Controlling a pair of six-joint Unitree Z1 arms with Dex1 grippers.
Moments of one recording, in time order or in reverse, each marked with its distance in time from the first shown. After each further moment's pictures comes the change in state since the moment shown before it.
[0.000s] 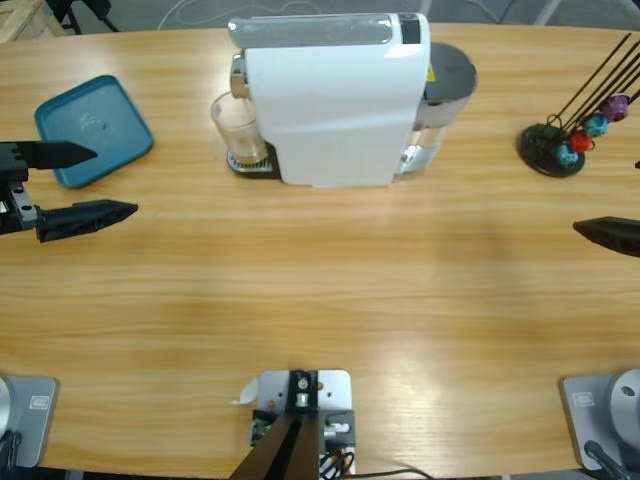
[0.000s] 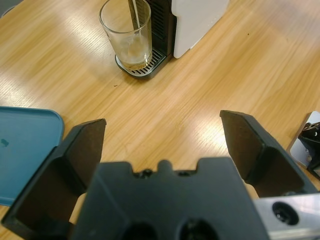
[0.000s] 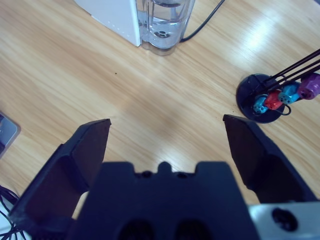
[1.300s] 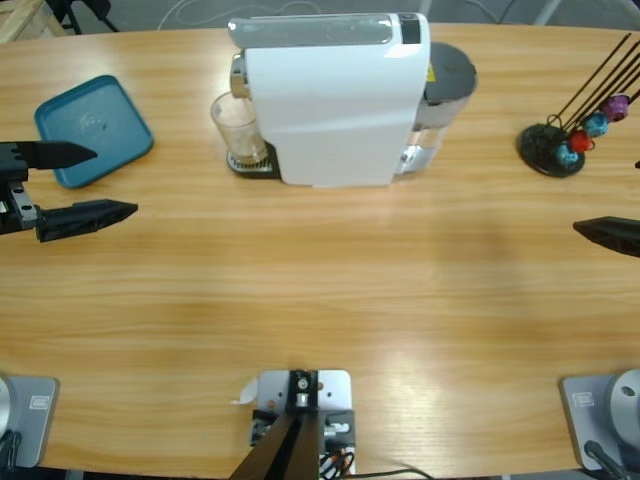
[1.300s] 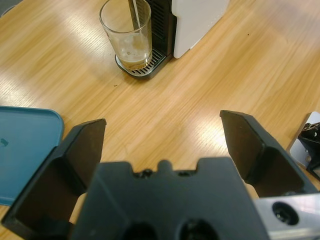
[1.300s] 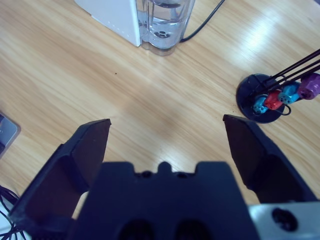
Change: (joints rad) arm 0 0.000 0.000 0.000 0.000 0.000 -0.003; arm 1 0.000 0.000 0.000 0.000 0.000 0.000
